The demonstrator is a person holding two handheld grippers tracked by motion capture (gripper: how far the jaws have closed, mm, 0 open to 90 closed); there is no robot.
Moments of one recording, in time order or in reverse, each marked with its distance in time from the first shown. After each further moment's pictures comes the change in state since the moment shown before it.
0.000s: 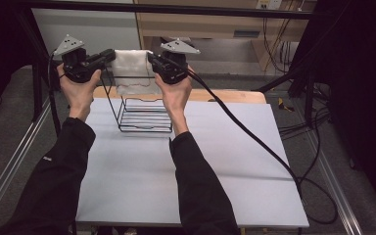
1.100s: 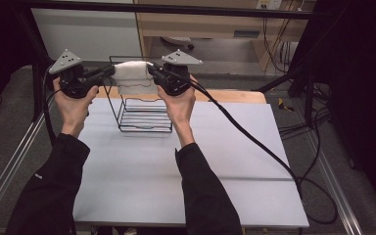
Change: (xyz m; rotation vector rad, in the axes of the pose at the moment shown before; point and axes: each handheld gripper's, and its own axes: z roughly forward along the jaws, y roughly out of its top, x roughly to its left) left arm -0.017 -0.019 -0.030 0.042 -0.053 0.038; right arm 0.011 -0.013 -0.025 0.034 0.057 -0.045
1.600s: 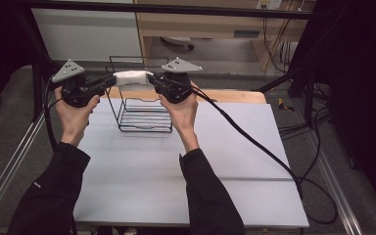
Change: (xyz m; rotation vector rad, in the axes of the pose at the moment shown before) left arm -0.008 -0.015 -0.007 0.054 -0.005 -0.026; right arm 0.002 -0.015 -0.007 0.053 0.051 -0.041
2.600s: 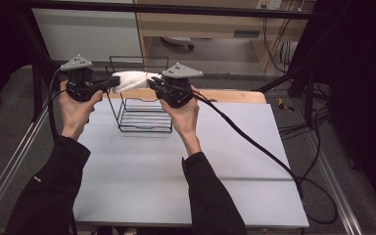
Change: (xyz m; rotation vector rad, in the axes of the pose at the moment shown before) left arm 0.003 0.011 0.016 0.147 -0.051 -0.023; right arm 0.001 -0.012 -0.002 0.023 0.021 -0.010
